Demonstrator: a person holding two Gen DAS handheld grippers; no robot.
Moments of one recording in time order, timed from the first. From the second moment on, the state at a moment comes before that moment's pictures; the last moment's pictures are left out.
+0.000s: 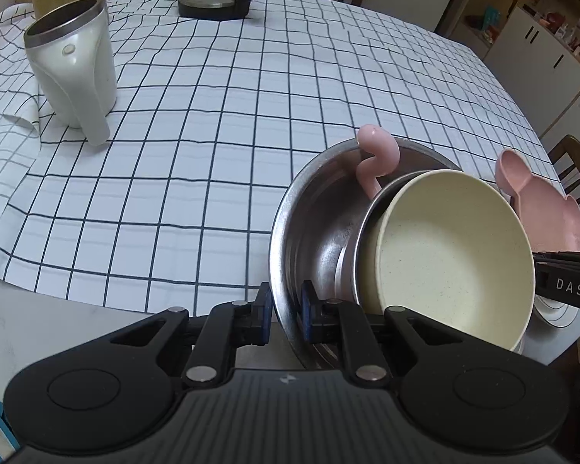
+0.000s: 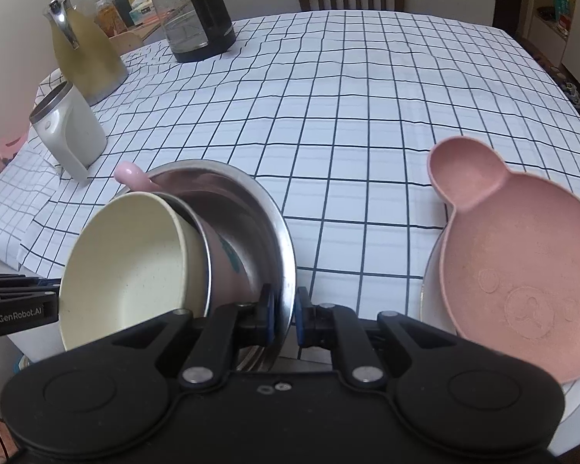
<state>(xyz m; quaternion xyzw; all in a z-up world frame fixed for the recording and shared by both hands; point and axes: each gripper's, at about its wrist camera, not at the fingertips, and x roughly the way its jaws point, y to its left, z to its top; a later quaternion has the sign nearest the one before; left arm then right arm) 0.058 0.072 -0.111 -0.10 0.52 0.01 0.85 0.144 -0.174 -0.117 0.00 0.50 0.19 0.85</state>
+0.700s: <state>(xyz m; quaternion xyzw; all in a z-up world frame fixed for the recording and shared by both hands) 0.134 -0.074 -0.054 -0.03 0.50 -0.09 0.86 0.147 -0.307 -0.060 0.08 0.48 0.09 0.87</state>
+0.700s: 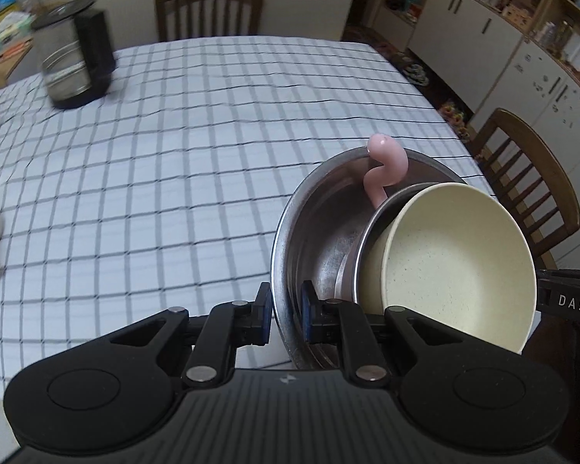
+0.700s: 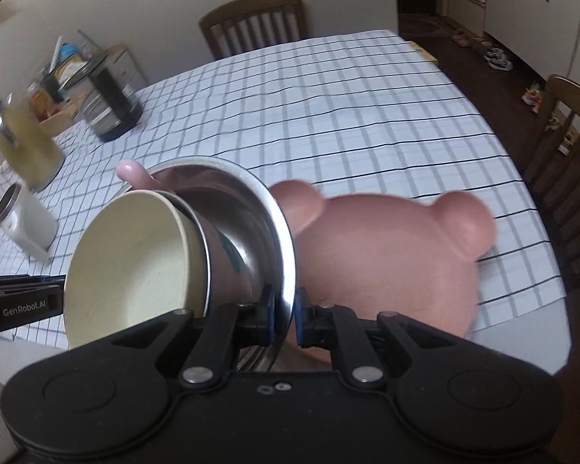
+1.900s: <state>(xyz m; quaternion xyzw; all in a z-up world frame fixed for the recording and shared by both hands) 0.188 -0.196 -0.091 0.02 0.52 -0.15 0.84 0.173 -0.437 -0.110 0.16 0.52 0.04 0.84</state>
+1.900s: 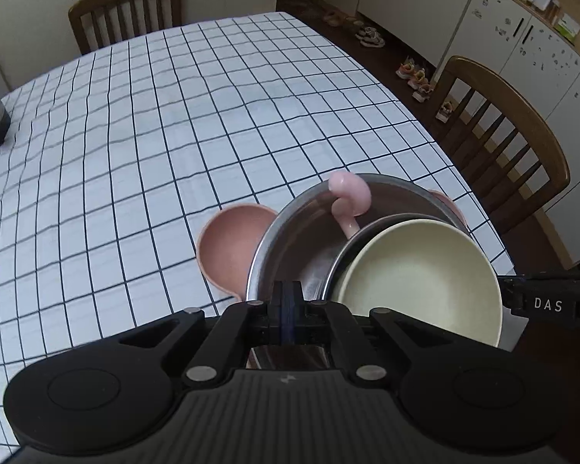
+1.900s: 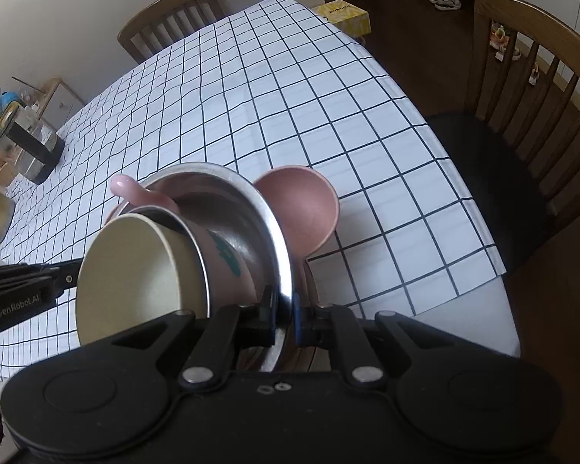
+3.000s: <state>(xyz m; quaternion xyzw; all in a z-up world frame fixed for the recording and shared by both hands) 0.108 -0.146 -0.041 0.01 0.44 -0.16 0.88 0.092 -0.395 -0.044 0.10 0.40 0.03 0.91</state>
